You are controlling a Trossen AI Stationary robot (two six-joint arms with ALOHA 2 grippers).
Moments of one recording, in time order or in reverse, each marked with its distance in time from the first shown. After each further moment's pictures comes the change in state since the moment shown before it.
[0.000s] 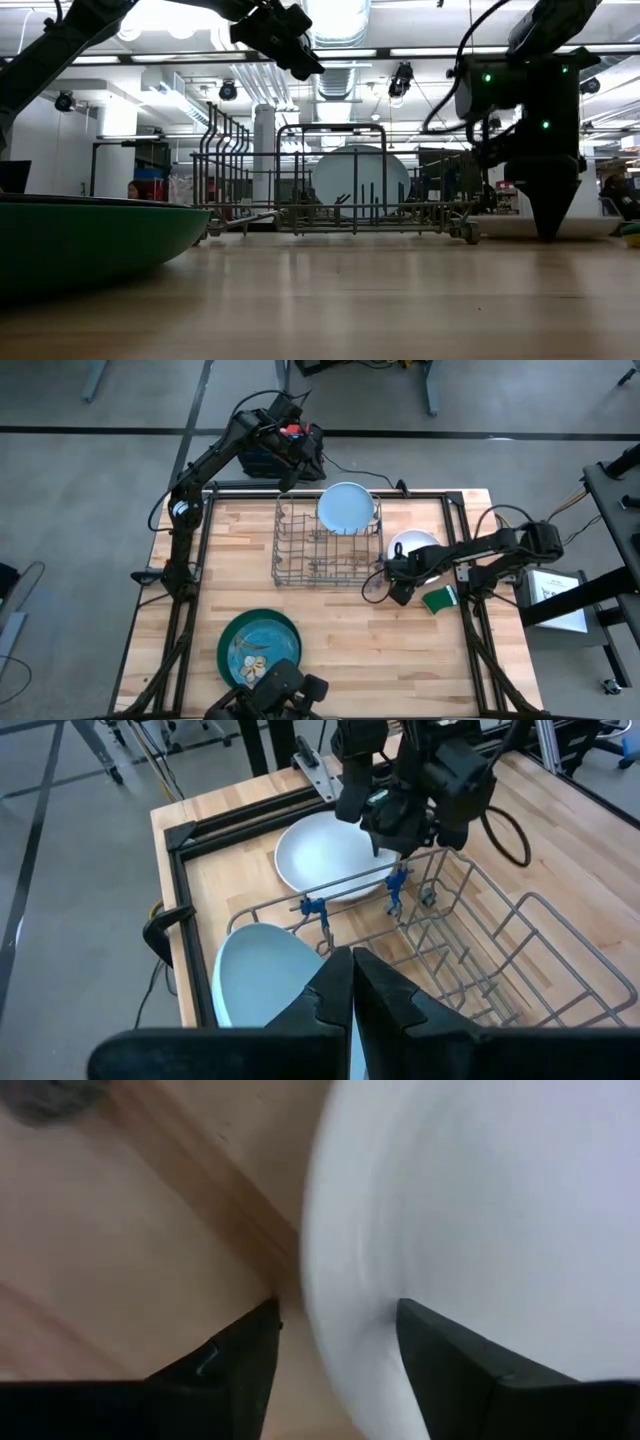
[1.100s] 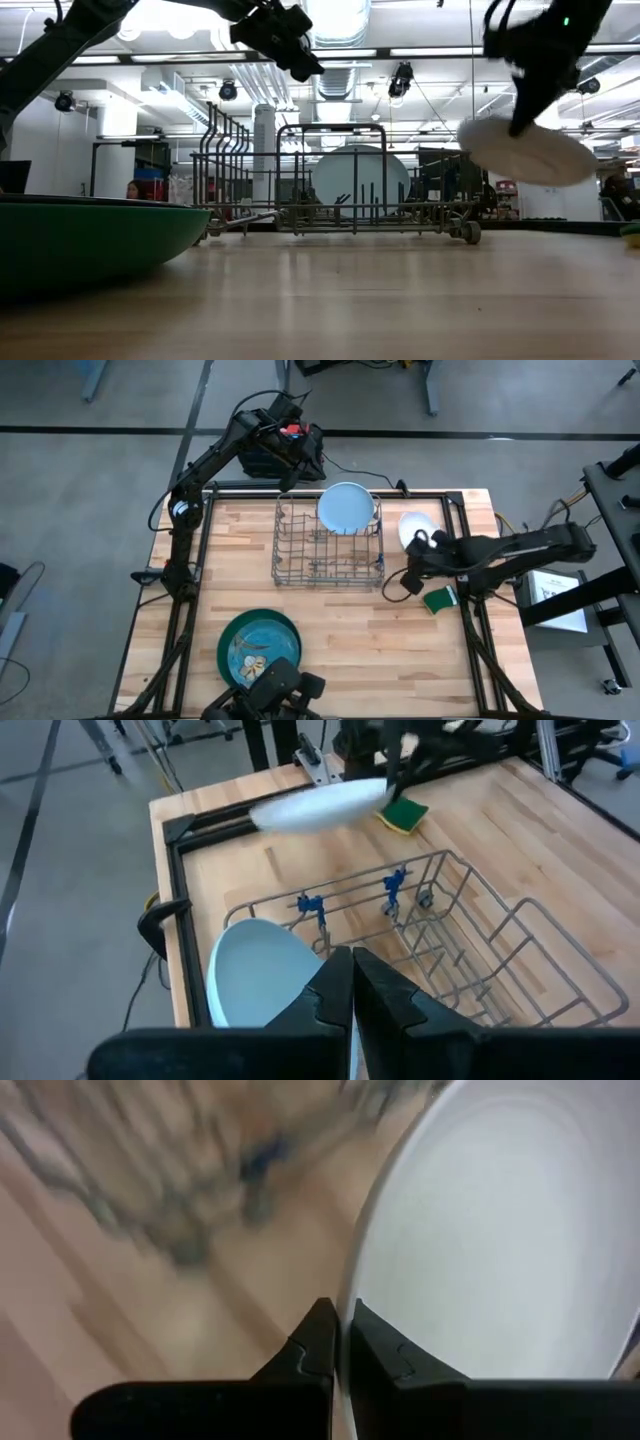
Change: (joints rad) left arm 0.006 -0.001 0.000 -0.003 -0.013 -0.047; right arm 0.174 -0.420 0.197 -0.262 0.365 0.029
